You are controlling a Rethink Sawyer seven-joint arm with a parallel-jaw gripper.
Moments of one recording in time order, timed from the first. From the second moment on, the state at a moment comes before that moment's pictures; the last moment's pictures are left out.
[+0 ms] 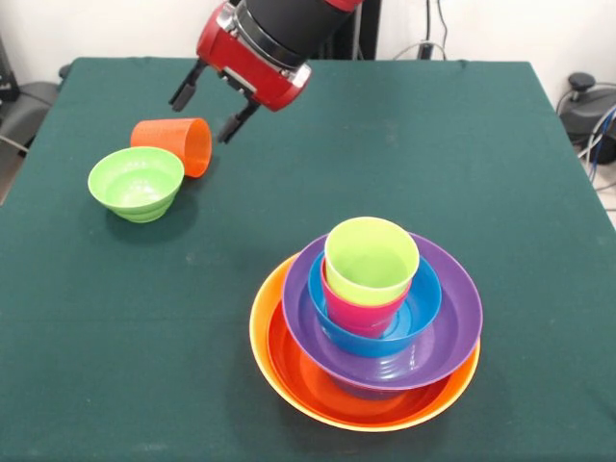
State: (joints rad) arm 0.09 -0.36 -0.50 1.28 -0.29 0.65 2.07
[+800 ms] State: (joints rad) arm 0.10 -0.29 -0.54 1.34 -0.29 0.53 2.08
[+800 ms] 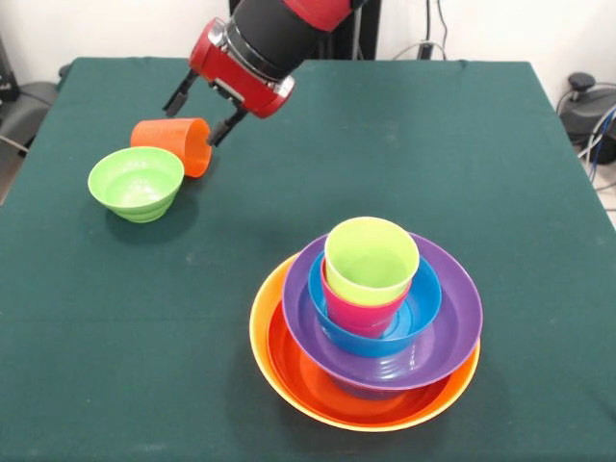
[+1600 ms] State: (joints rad) arm 0.11 -0.18 -0.58 1.36 -0.29 0.42 2.09
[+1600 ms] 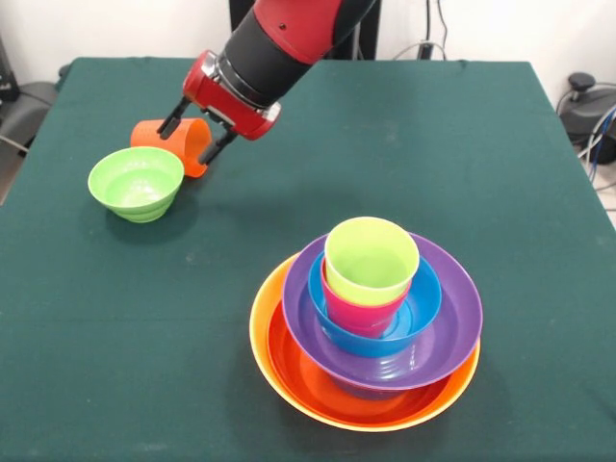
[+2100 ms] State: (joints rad) arm 0.12 -0.15 -0.61 1.36 -0.29 0.41 2.09
